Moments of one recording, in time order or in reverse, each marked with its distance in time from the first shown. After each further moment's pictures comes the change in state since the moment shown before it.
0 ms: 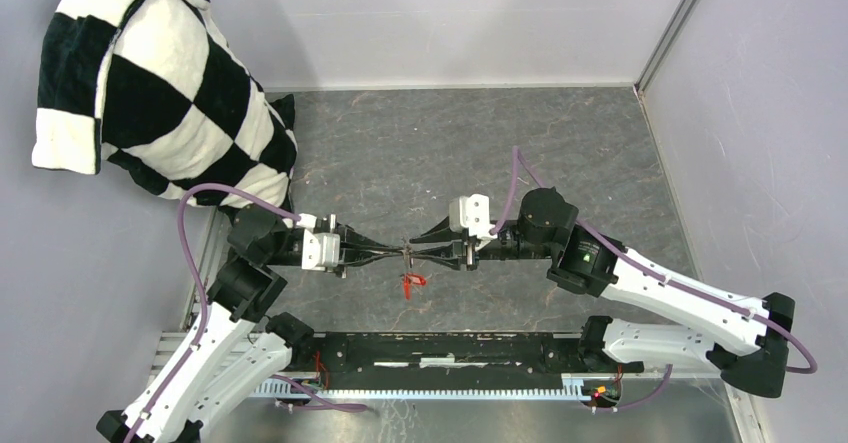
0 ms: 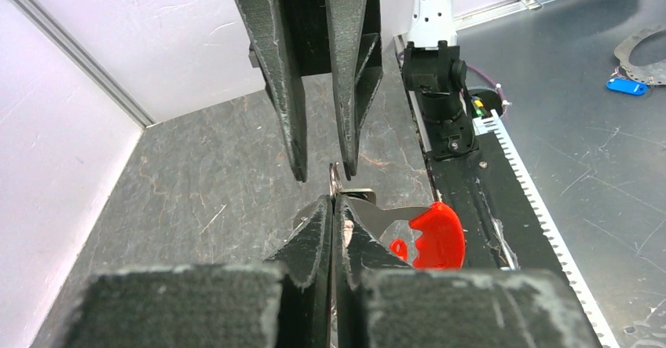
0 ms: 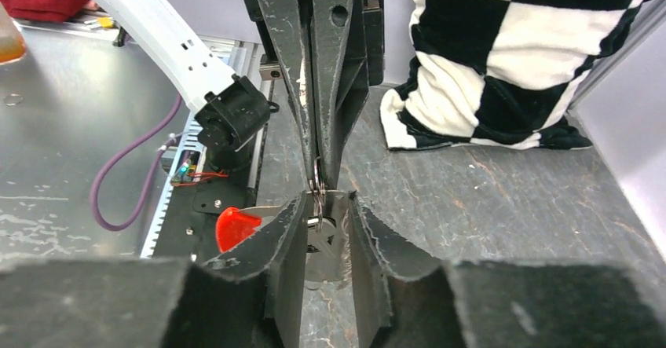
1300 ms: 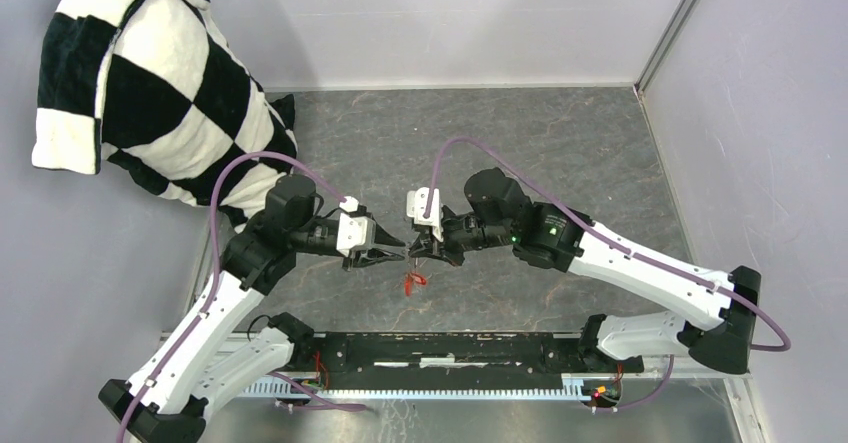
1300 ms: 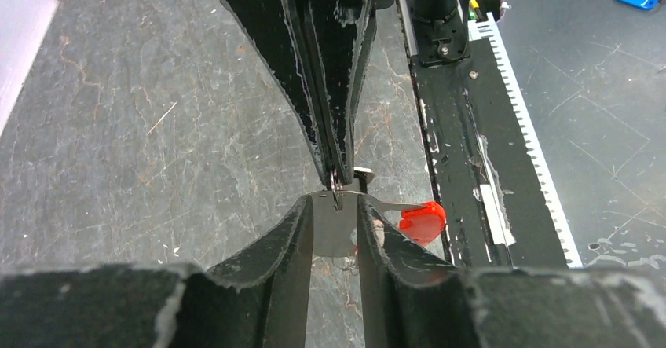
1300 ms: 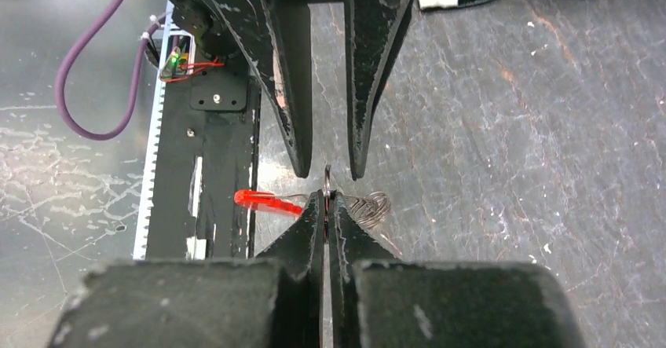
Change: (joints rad) left arm -0.002 0.184 0.146 -0.478 -0.080 0.321; right arm -0.016 0.212 0.212 -0.410 0.044 -0.058
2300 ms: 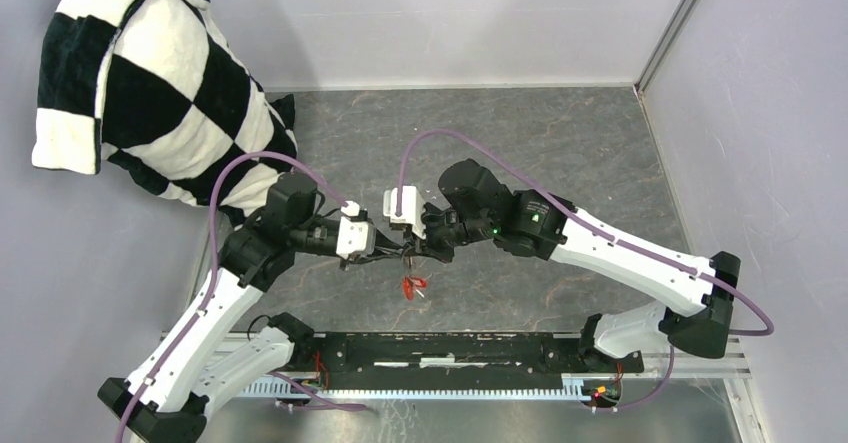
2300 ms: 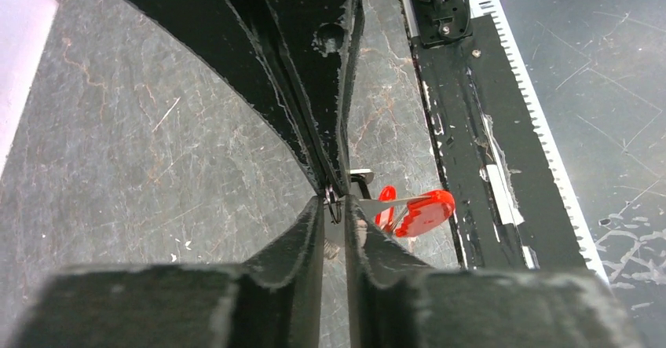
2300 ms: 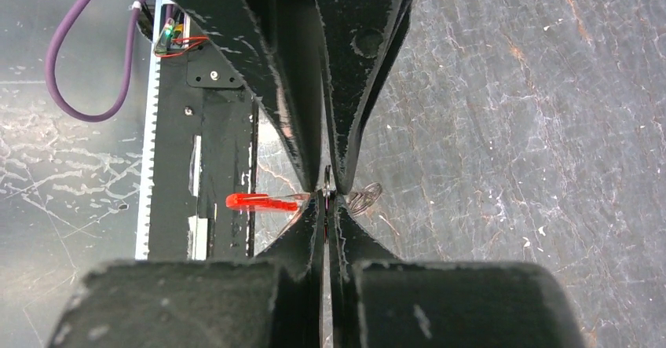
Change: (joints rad) left arm 0.000 0.024 0.050 -0.110 -0.002 0.111; right arm 0.043 0.134 0.209 -0.213 0.065 -0.039
